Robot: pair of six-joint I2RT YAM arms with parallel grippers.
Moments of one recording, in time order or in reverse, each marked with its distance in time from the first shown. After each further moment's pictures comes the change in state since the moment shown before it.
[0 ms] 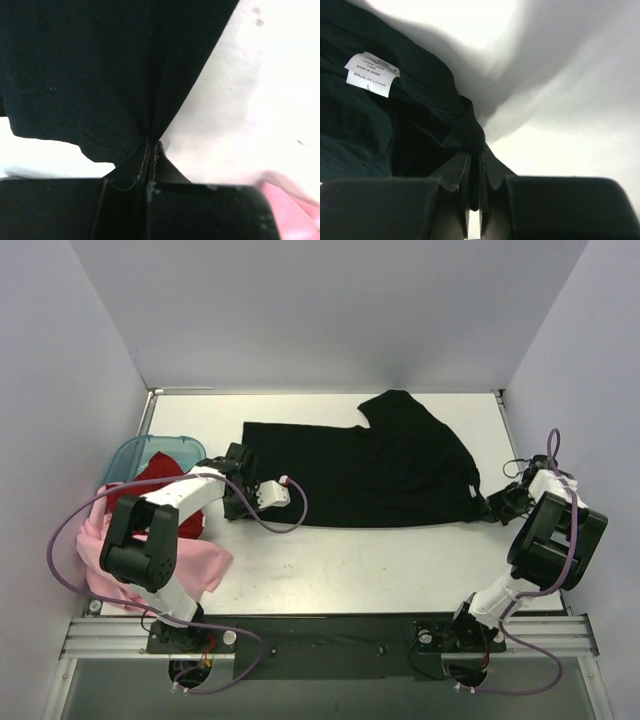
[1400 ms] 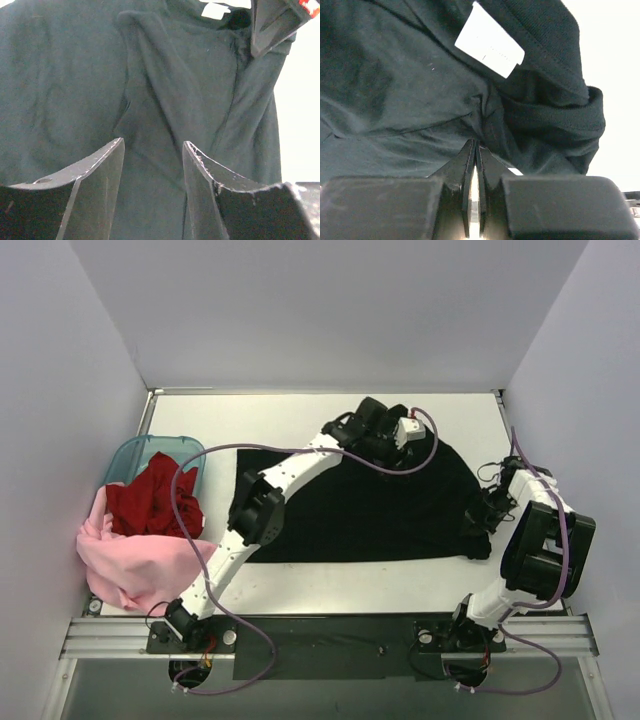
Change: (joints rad) left arm -0.429 0.812 1.329 0.088 0.628 -0.731; right arm 0.166 -0.142 -0.080 -0.185 0.039 -0.230
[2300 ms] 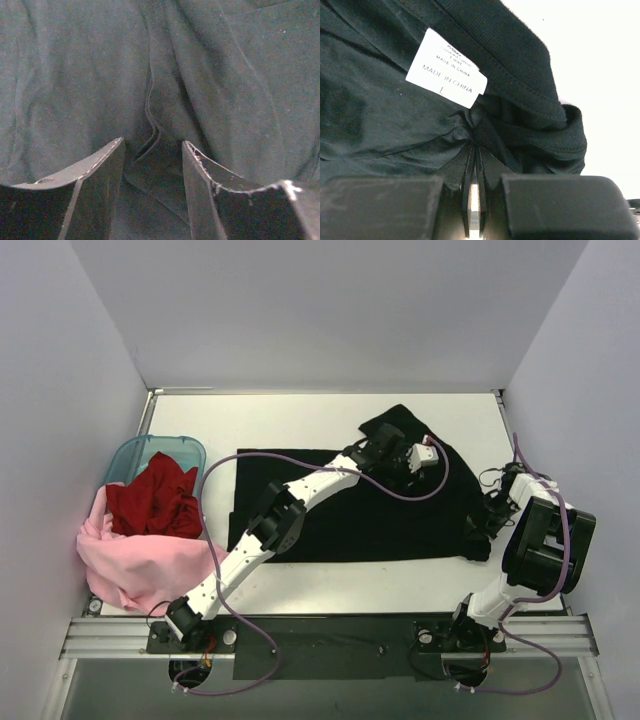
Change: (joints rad) left arm -0.088 0.272 0.156 0.140 -0.176 0.057; right arm -0.035 0.058 -0.048 0.064 0.032 0.015
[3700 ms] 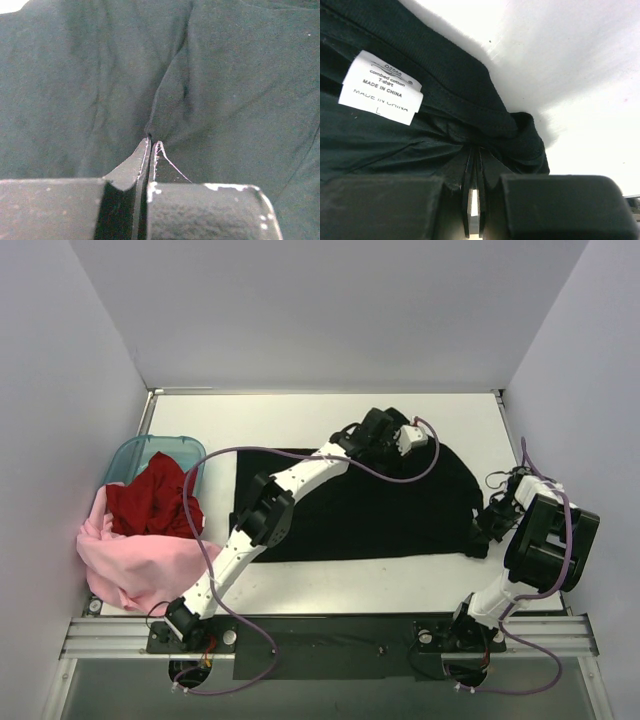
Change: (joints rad) left arm 0.047 -0.111 -0.083 -0.007 -0.086 -0.029; right arm -0.053 0.024 -0.005 0.010 0.037 0.001
